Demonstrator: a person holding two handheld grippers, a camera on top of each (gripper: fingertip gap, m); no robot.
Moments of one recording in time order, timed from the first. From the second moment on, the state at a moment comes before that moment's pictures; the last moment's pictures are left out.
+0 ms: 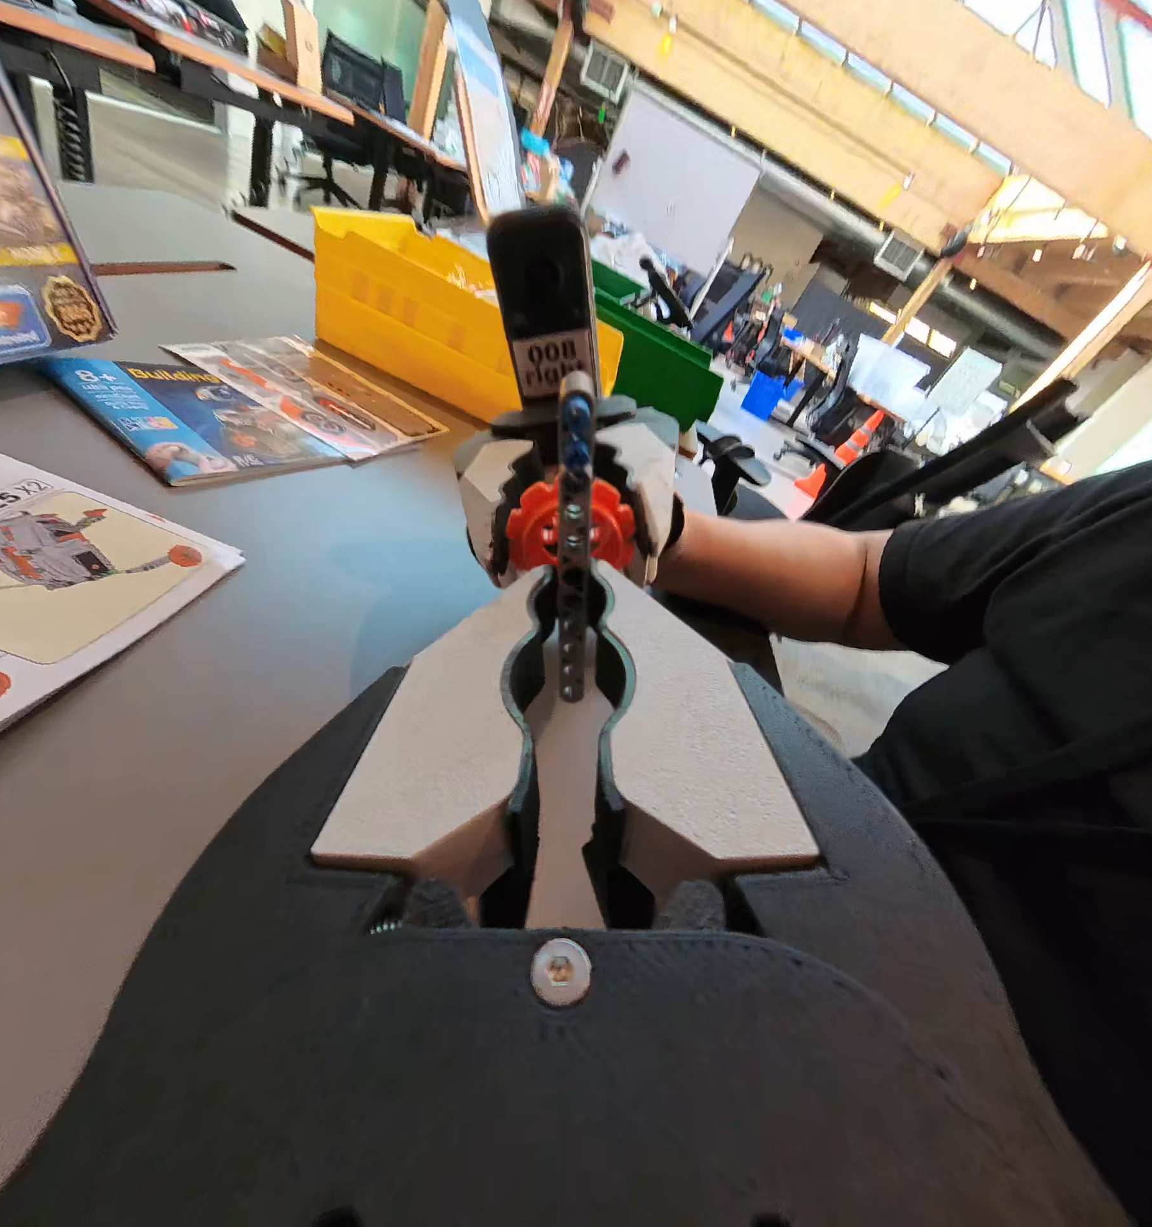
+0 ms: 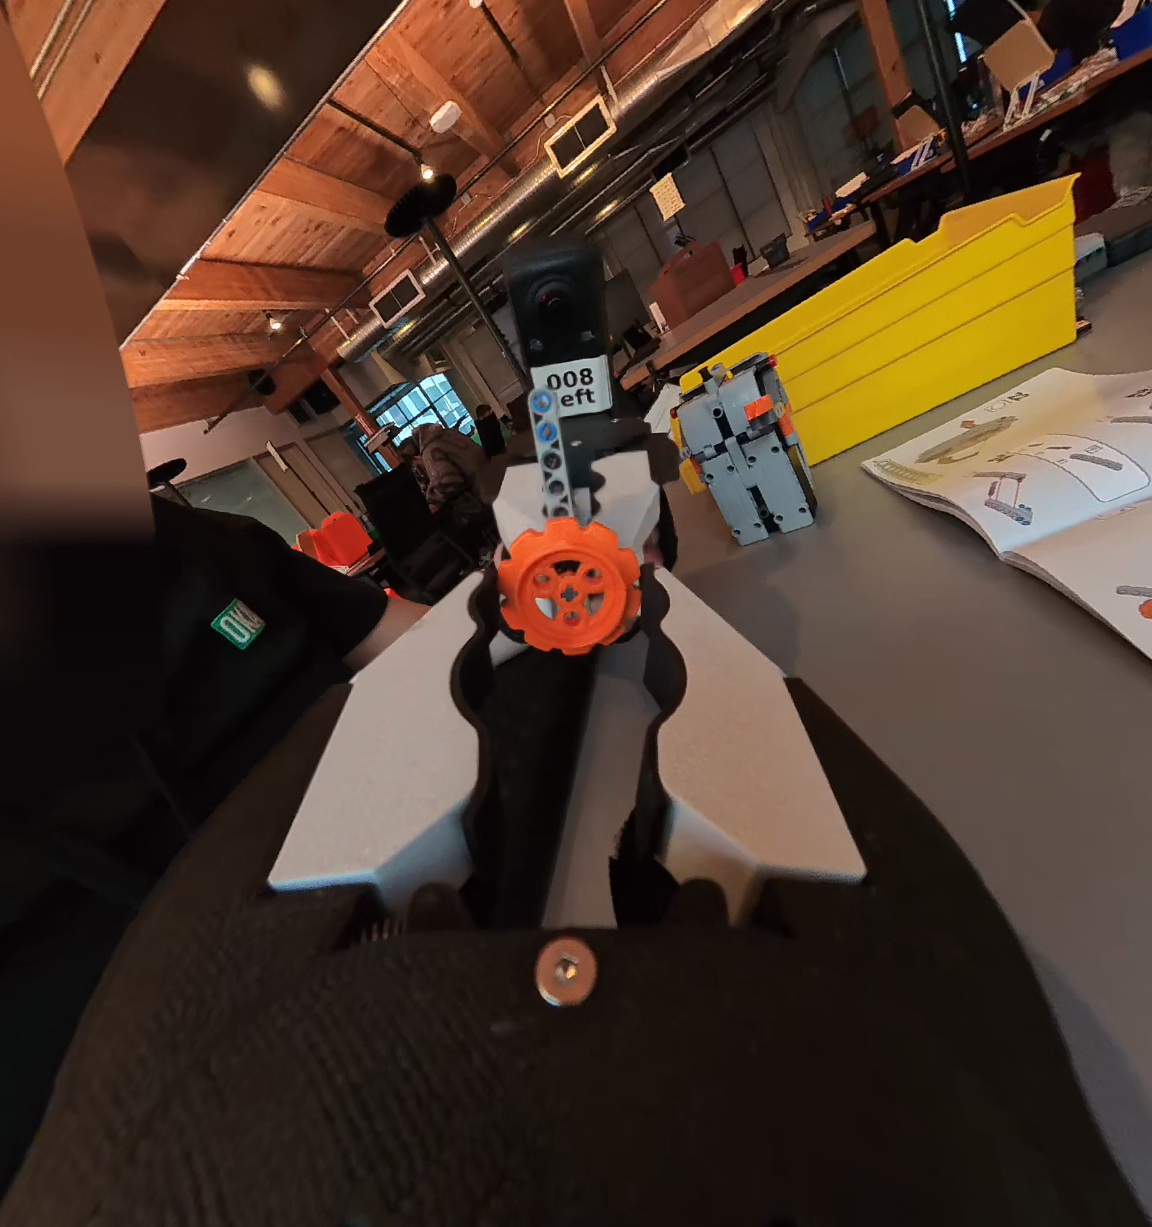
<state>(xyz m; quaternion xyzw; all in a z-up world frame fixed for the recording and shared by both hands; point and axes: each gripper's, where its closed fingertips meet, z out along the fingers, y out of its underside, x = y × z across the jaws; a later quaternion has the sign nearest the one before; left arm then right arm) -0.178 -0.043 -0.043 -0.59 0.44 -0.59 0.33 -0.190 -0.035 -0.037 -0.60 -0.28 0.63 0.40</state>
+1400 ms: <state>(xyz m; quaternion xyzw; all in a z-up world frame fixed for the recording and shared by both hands) -0.171 -0.069 -0.054 -0.57 0.40 -0.68 0.21 -0.166 -0.066 -0.052 -0.62 -0.38 0.43 0.54</state>
